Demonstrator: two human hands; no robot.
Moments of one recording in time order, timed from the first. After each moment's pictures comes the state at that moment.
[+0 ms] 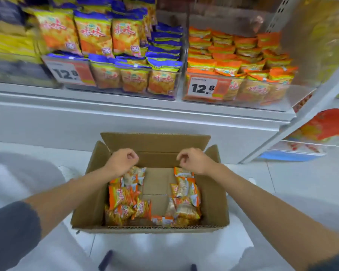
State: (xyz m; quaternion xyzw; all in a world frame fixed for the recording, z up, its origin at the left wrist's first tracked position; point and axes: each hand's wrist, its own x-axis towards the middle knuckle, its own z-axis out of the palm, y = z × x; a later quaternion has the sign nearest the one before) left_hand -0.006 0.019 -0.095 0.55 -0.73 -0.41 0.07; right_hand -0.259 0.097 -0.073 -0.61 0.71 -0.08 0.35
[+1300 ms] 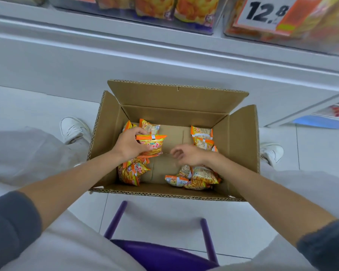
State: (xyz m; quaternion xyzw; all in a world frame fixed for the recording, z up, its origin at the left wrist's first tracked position) left_hand 0.028 0.054 -0.160 0.58 -0.66 -0.47 0.06; right_hand -0.193 0.117 -0.197 -0.52 0.60 0.01 0.61
